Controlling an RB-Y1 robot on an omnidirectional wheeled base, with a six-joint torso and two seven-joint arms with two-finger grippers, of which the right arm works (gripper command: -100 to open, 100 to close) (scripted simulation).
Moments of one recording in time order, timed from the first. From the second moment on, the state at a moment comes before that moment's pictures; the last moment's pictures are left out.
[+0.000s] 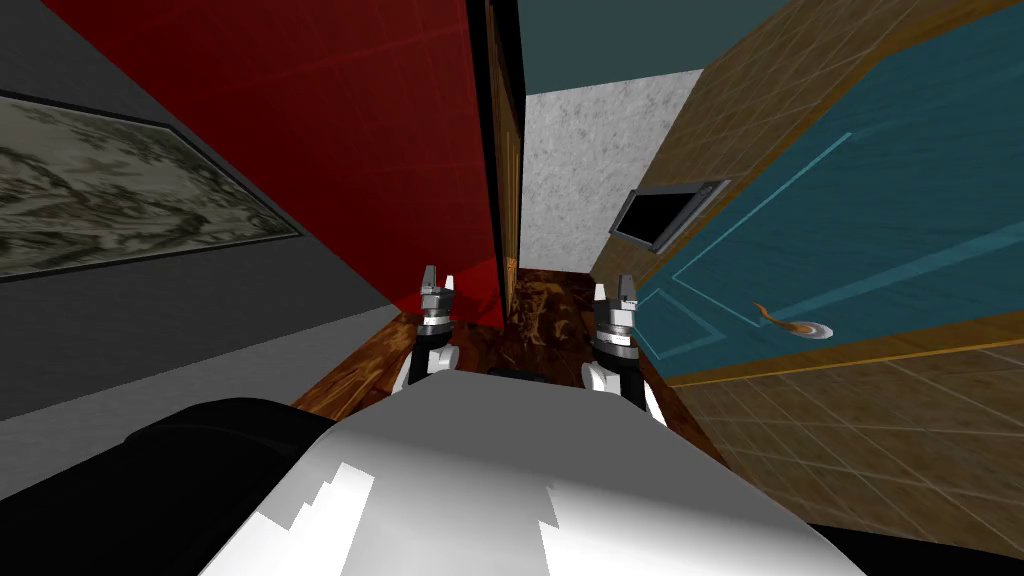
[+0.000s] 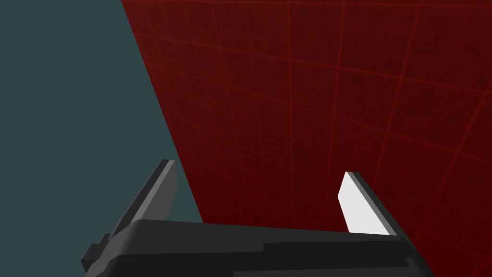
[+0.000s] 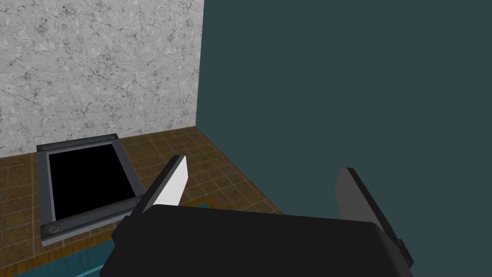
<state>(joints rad) 0.48 -0.03 0.06 -2.28 0.06 -0.47 0.03</state>
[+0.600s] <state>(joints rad) 0.45 -0.06 0.10 -2.17 0.07 -0.49 0.02</state>
